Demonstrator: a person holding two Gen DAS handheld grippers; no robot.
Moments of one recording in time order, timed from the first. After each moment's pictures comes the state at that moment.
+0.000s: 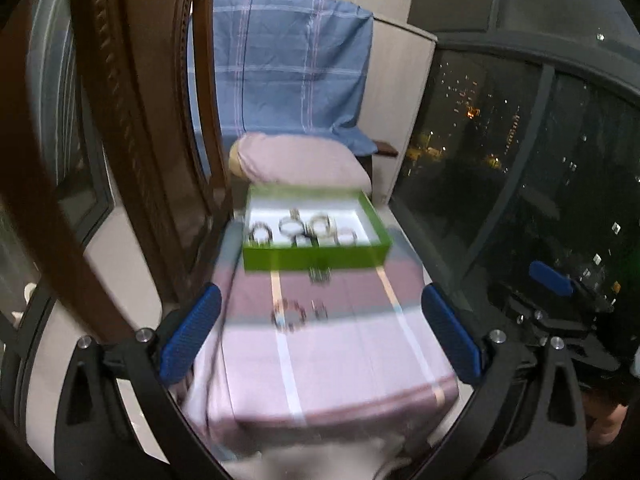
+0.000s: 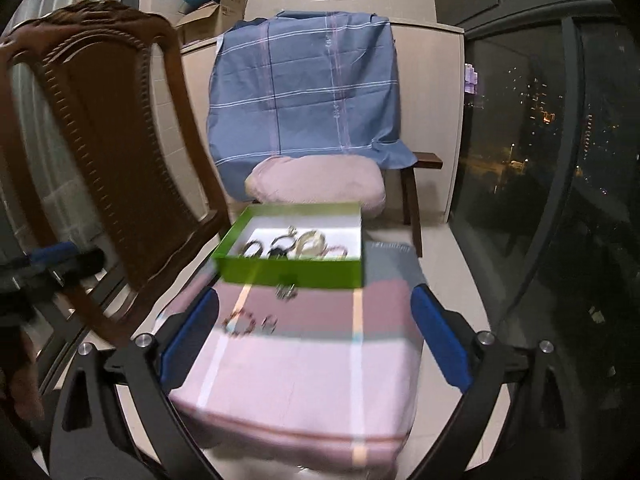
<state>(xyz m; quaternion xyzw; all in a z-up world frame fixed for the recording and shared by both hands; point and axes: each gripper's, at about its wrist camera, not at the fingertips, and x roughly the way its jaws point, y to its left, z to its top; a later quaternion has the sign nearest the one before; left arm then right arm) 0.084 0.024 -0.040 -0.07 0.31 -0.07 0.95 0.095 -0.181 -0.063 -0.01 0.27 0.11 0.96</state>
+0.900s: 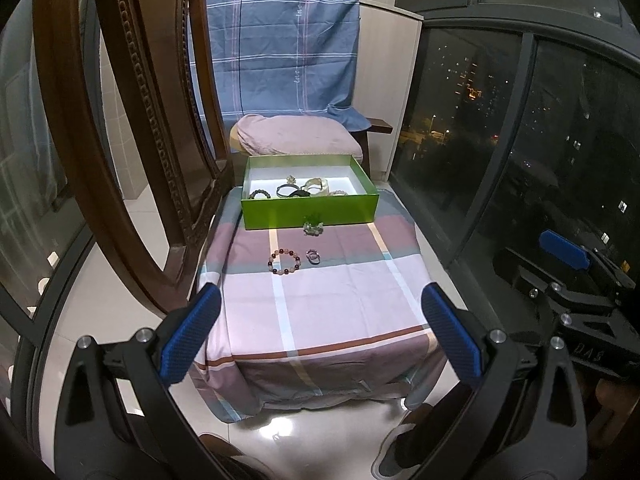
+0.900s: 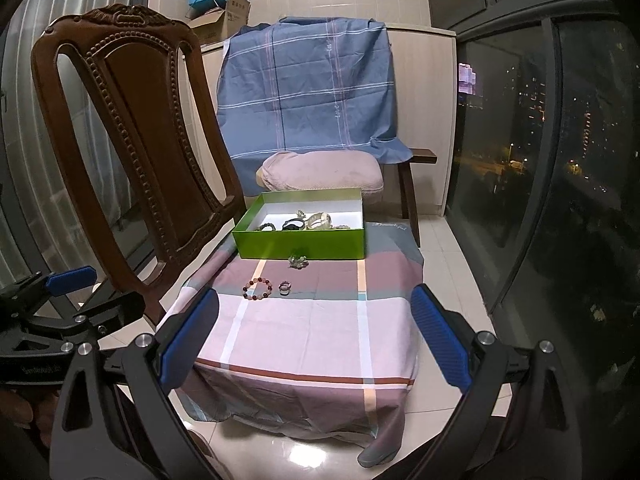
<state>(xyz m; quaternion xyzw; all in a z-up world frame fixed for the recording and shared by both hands) 0.020 0.004 -0.051 -0.04 0.32 -0.06 0.94 0.022 -0.186 -0.065 0.00 0.26 0.11 0.96</state>
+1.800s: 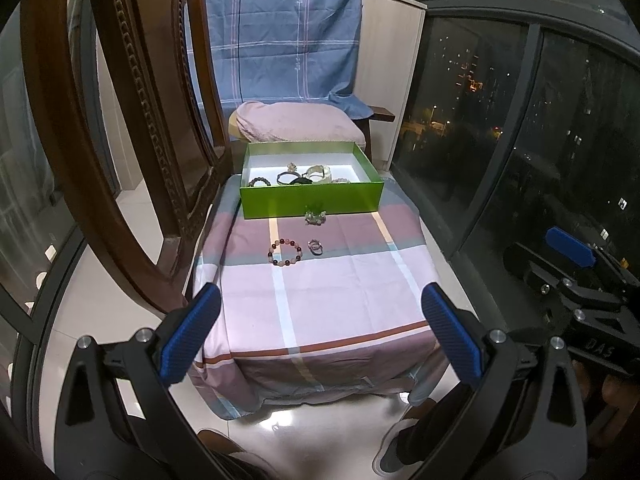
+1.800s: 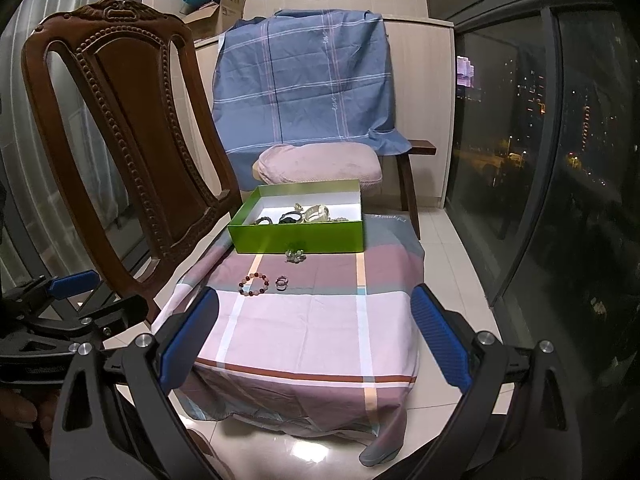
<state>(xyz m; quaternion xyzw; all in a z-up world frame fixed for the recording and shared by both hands) 0.034 0.006 -0.061 -0.04 0.34 -0.06 0.94 0.032 -0.185 -0.075 0.00 0.27 0.11 0.96</state>
